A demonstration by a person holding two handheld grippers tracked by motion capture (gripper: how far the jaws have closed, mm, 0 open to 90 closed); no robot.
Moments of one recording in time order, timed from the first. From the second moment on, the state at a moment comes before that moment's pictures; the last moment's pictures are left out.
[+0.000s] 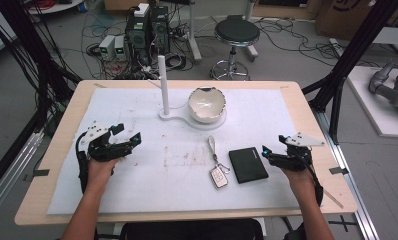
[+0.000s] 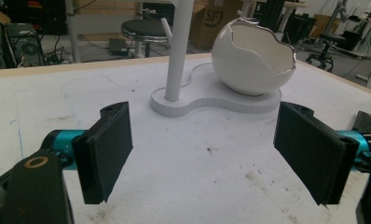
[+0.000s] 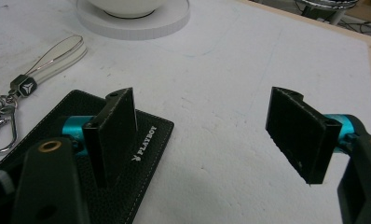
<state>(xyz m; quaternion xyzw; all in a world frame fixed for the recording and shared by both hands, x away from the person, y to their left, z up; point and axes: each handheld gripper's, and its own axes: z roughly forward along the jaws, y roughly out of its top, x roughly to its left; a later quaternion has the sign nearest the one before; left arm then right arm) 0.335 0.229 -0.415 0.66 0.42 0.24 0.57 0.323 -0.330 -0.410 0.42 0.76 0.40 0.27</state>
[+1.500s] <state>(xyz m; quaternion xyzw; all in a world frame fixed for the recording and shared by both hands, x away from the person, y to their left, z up) 0.336 0.223 -0.420 0.68 0.42 0.24 0.56 0.348 -0.322 -0.446 0.48 0.78 0.40 0.05</state>
